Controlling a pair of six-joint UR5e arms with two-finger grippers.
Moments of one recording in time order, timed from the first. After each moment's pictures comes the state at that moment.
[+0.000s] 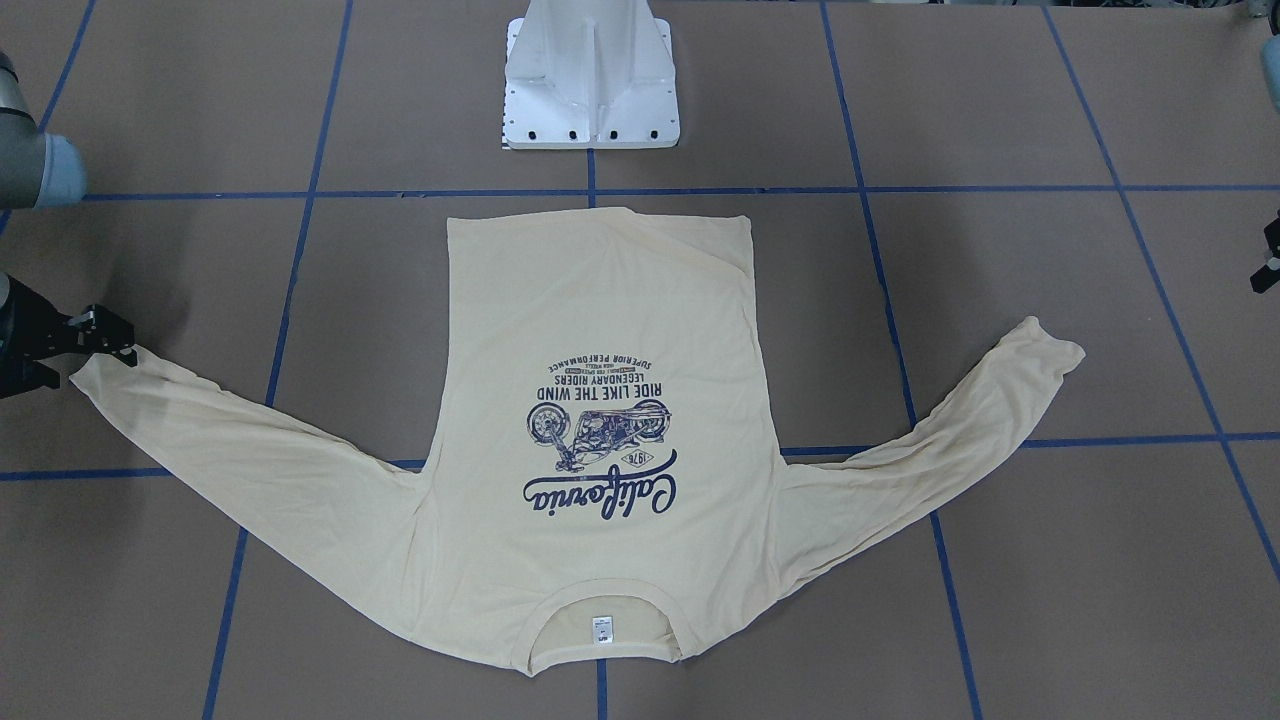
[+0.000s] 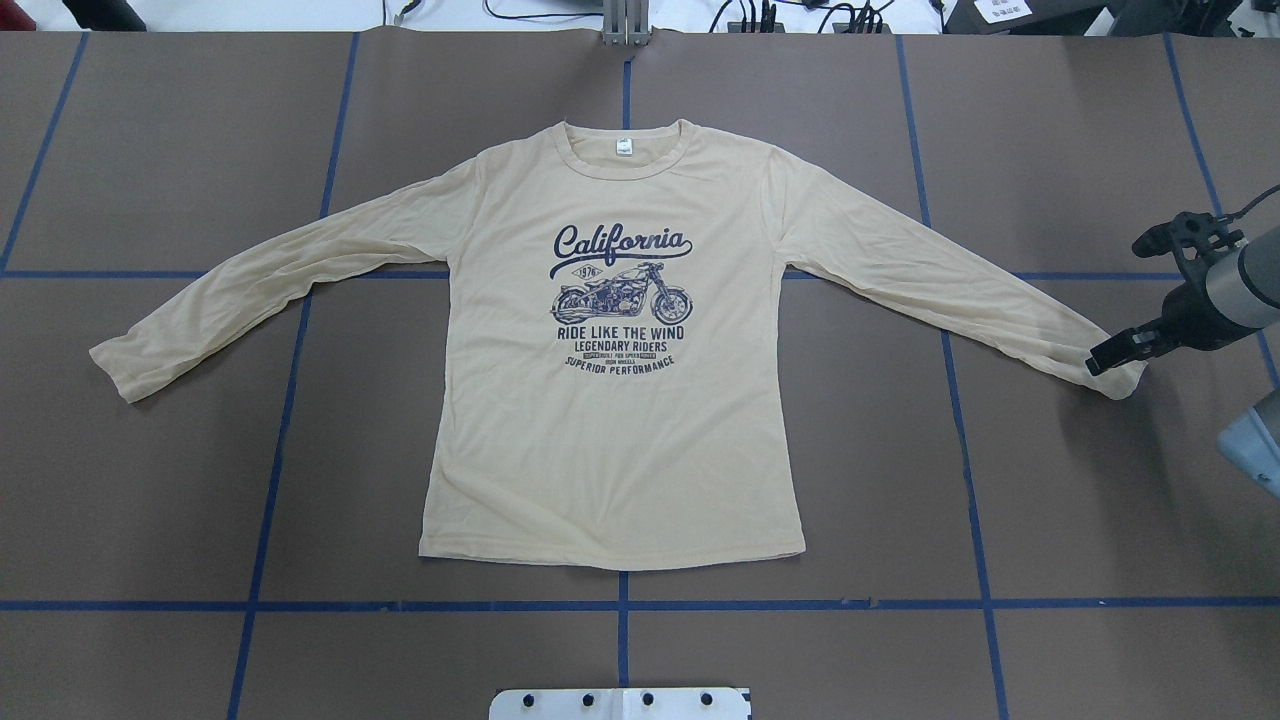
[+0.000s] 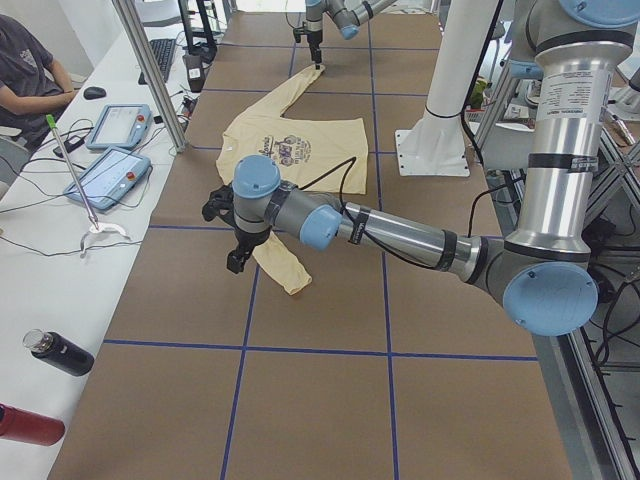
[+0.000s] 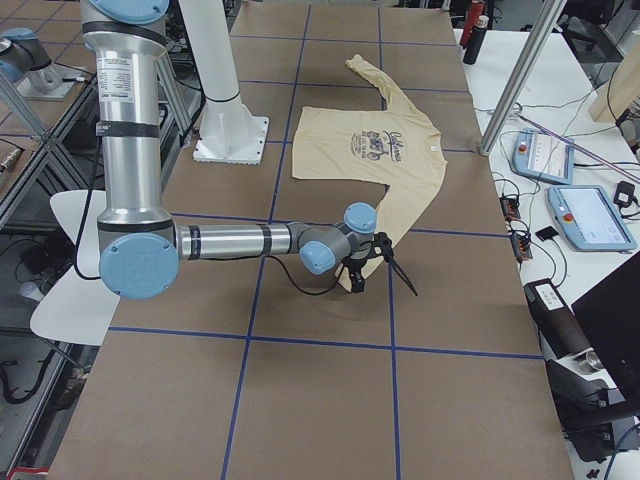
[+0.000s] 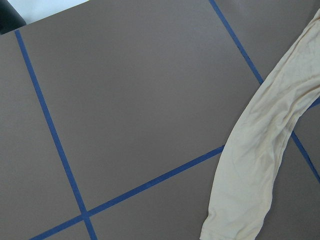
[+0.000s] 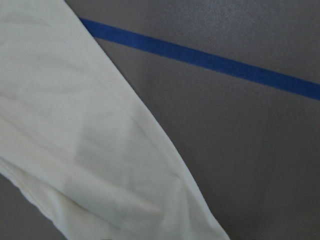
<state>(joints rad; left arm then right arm) -1.46 -1.64 -1.77 -1.80 -2.40 0.01 1.01 -1.56 1.52 -1.04 2.23 0.46</state>
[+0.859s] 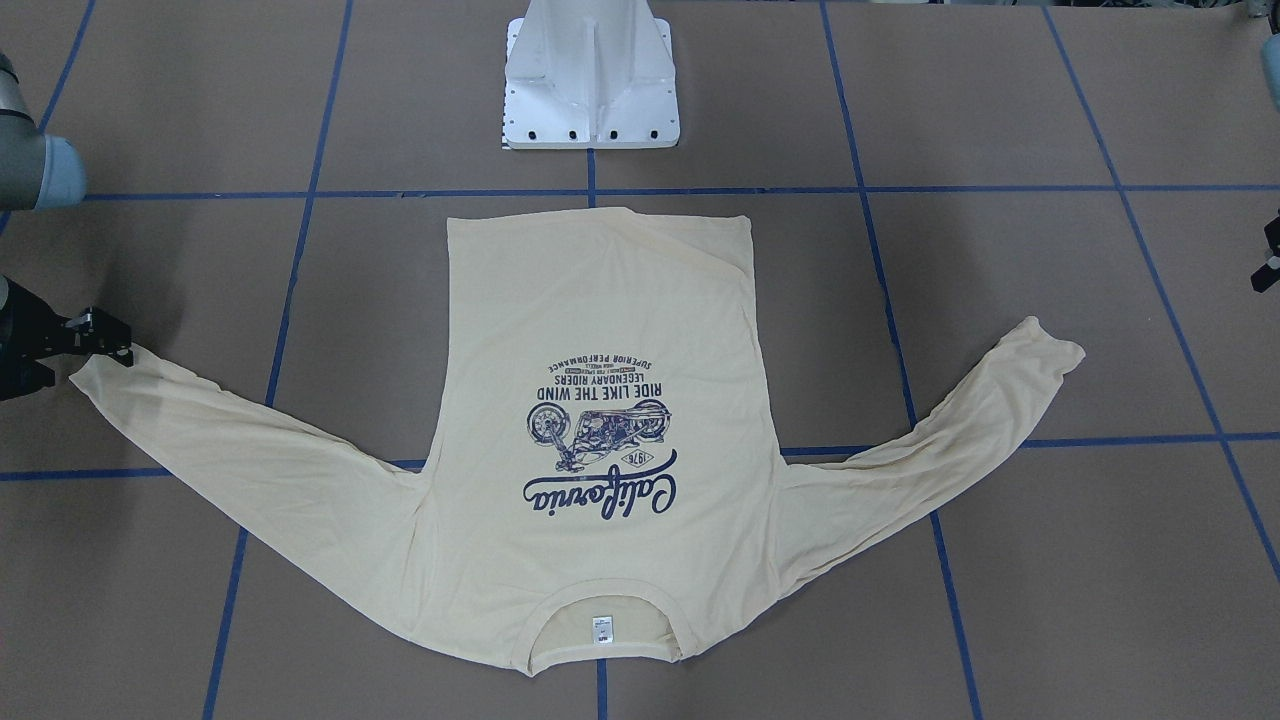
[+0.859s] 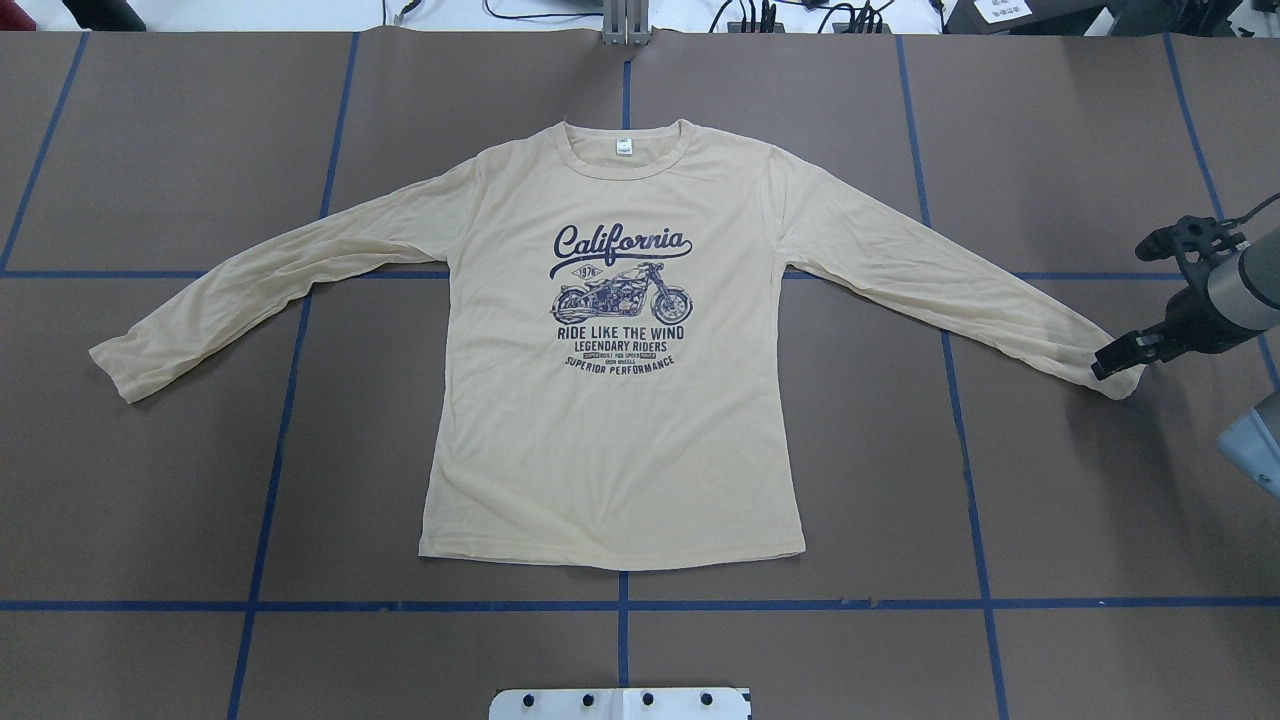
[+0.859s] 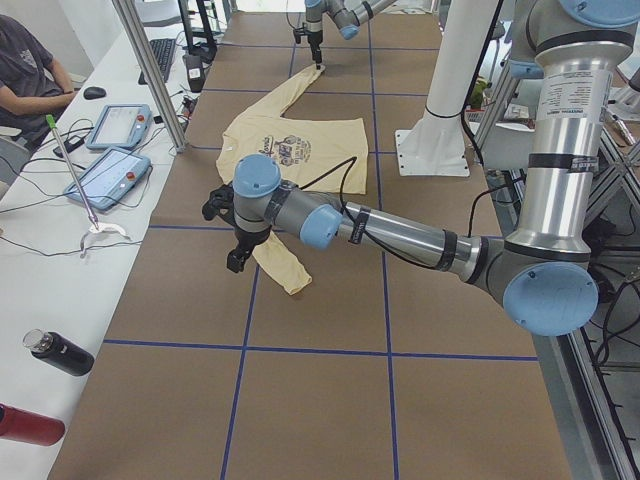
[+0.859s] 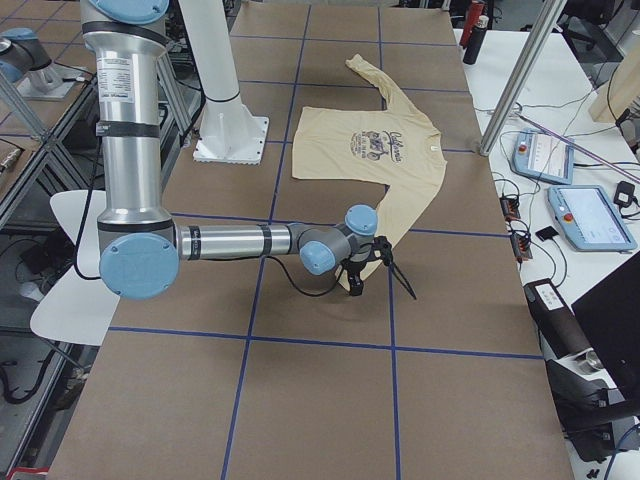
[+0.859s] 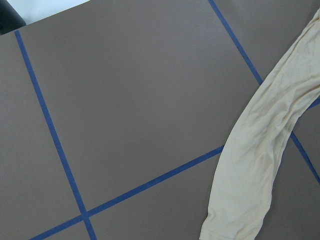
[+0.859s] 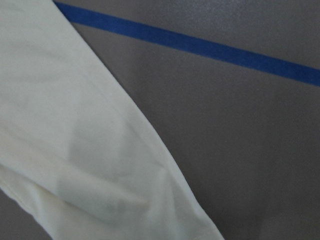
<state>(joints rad) -1.46 -1.63 -1.77 -1.80 -2.40 0.01 1.01 -1.56 1.52 -1.06 2.23 0.46</state>
